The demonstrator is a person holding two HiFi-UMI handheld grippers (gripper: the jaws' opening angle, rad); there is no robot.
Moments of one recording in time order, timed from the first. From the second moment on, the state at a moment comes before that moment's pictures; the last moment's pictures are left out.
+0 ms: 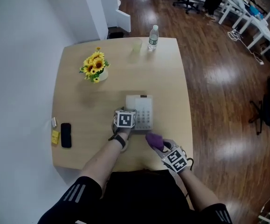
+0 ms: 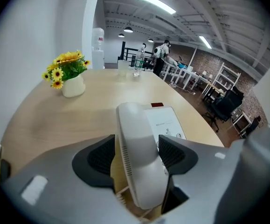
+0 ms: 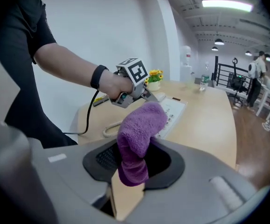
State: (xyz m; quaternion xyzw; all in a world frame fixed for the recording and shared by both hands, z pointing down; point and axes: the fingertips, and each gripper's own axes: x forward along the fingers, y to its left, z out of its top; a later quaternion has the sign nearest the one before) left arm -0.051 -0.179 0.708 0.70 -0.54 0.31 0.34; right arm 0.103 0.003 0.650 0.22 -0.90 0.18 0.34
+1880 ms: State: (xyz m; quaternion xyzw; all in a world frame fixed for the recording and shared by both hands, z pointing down) left arm -0.092 -0.005 0.426 0.89 -0.19 -0.20 0.35; right arm -0.084 -0.028 0.424 0.05 -0.92 -0.25 0.30
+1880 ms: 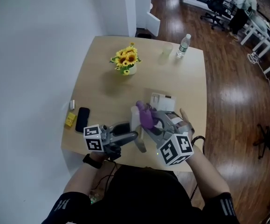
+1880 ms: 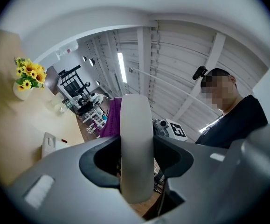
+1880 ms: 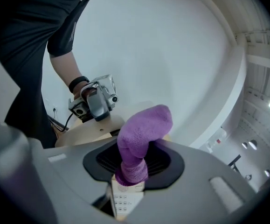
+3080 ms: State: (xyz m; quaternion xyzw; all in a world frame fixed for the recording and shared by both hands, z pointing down) left arm -0.111 -0.027 0.375 0.87 -0.20 -0.31 0.31; right arm -0.073 0.058 0.475 -0.06 -0.89 -0.26 0.38
